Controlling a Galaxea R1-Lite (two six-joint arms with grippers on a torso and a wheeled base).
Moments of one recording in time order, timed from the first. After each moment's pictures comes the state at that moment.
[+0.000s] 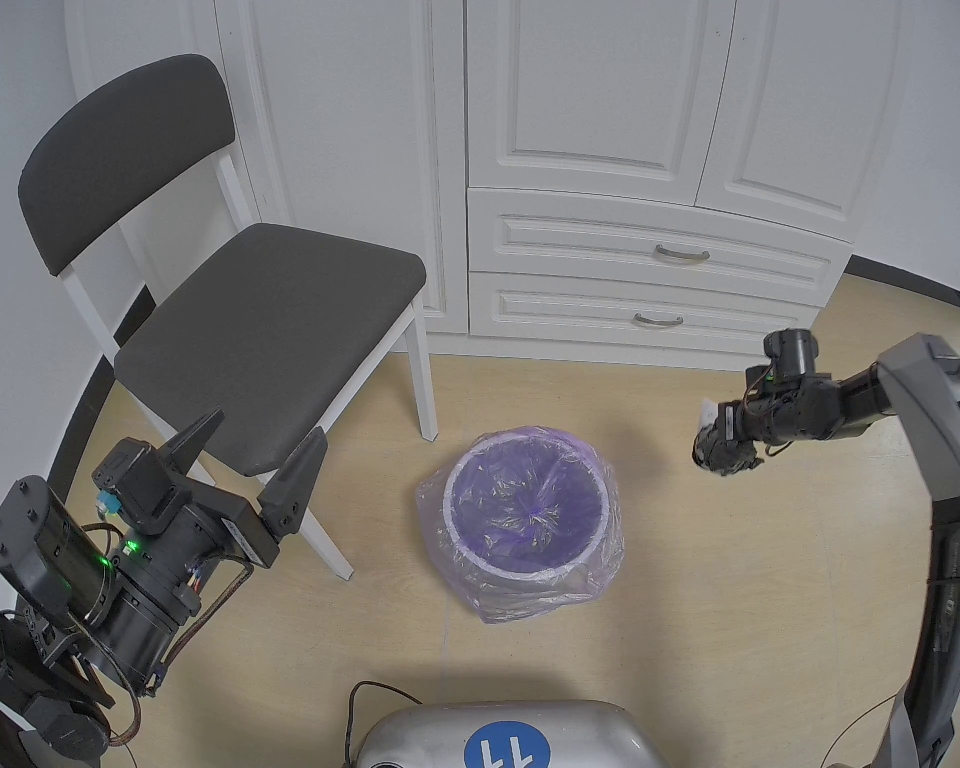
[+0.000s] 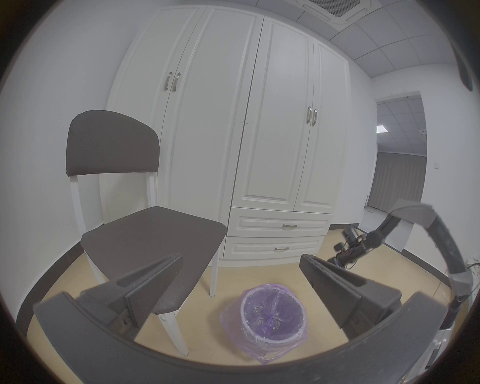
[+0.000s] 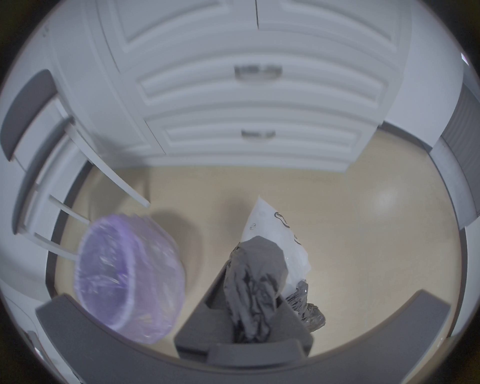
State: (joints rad) left arm -0.61 1.54 -0.17 -1.53 0.28 -0.01; right arm 0.01 2.33 -1.53 -0.18 0.06 -0.01
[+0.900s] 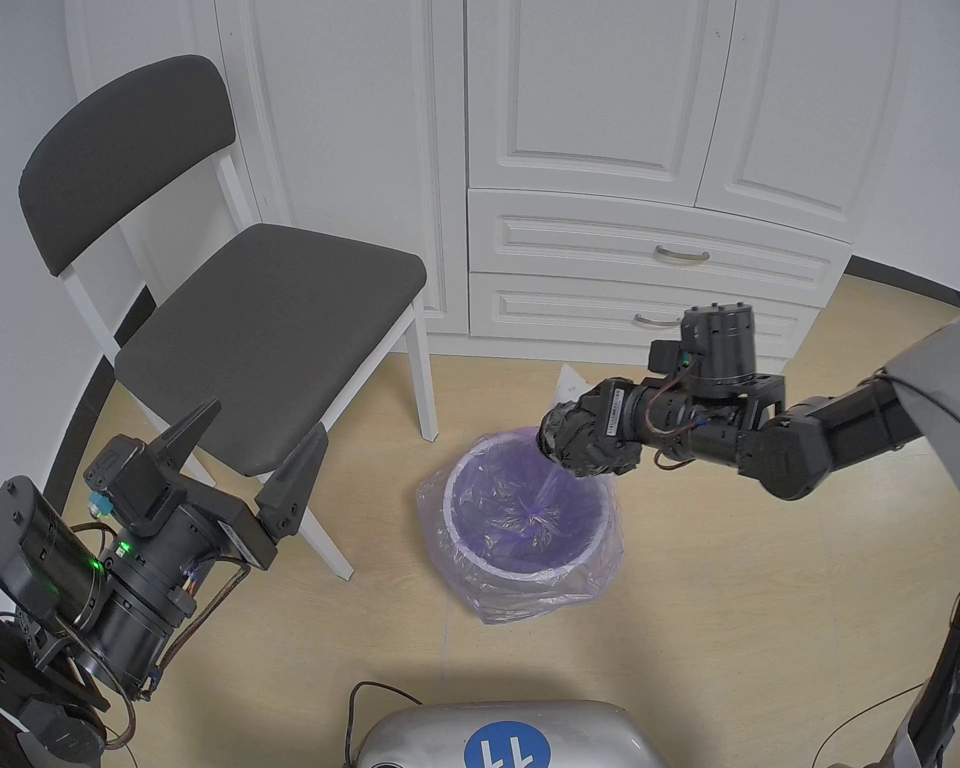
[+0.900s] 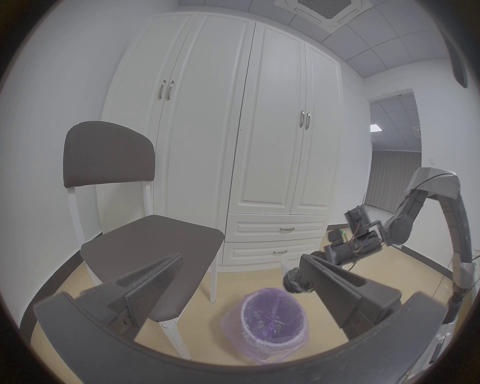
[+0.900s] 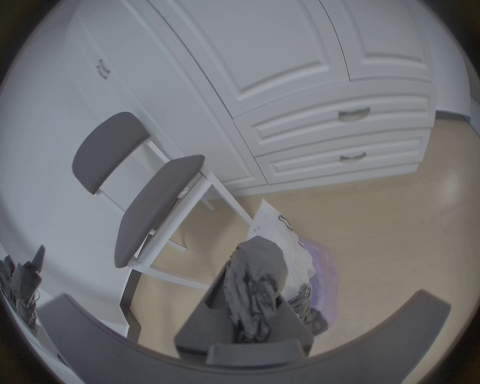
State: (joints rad) left arm -0.63 1.51 -0.17 -1.53 0.28 0.04; right arm 0.46 2.04 -1.20 -0.51 0.05 0.37
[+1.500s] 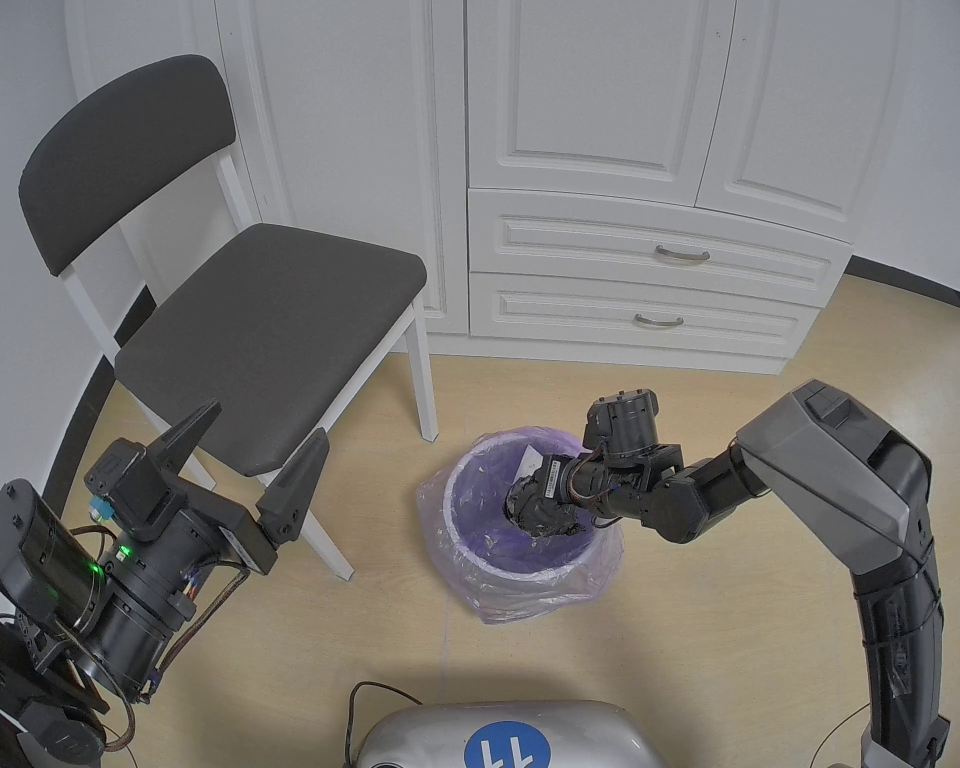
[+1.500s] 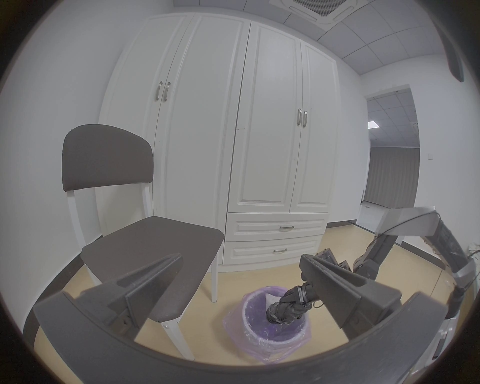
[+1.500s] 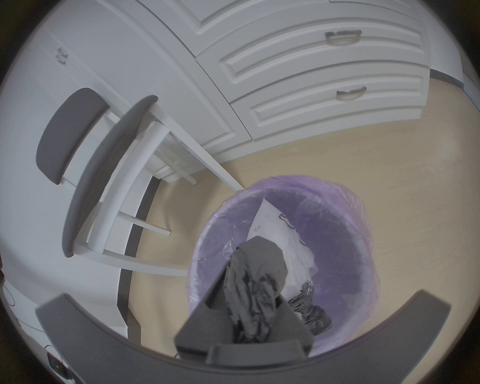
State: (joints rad) left arm -0.64 1.51 -0.16 -1.54 0.28 0.06; right arm 0.48 2.45 -1.44 -0.52 0.05 0.49
